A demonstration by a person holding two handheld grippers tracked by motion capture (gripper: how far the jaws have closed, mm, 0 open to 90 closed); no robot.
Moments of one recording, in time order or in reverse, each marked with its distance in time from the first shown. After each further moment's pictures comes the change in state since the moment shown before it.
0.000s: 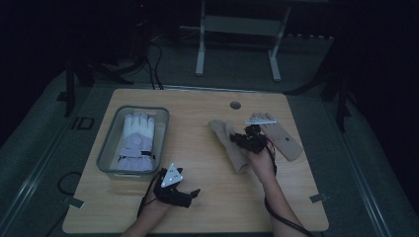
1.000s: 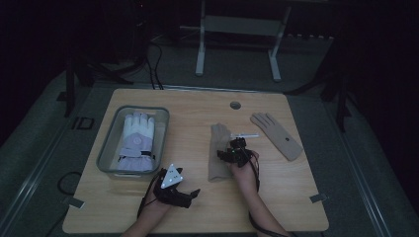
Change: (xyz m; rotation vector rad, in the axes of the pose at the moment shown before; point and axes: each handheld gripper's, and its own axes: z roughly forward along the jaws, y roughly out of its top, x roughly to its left) left arm -0.001 -0.001 -0.001 -0.007 0.008 0.002; right arm 0.030 -0.044 0.042 0.131 -0.100 0.153
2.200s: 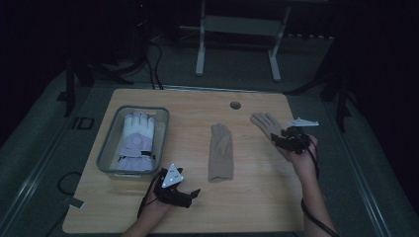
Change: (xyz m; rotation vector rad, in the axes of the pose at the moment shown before) left arm -0.001 0.001 0.002 0.014 0.000 -0.001; right arm -0.141 0.028 -0.106 -0.148 -0.210 -0.208
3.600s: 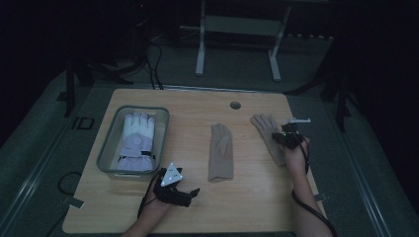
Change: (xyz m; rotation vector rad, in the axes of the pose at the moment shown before) left arm 0.003 0.000 0.000 -0.001 -0.007 -0.026; right arm -0.021 -0.012 0.061 0.108 -0.031 0.187
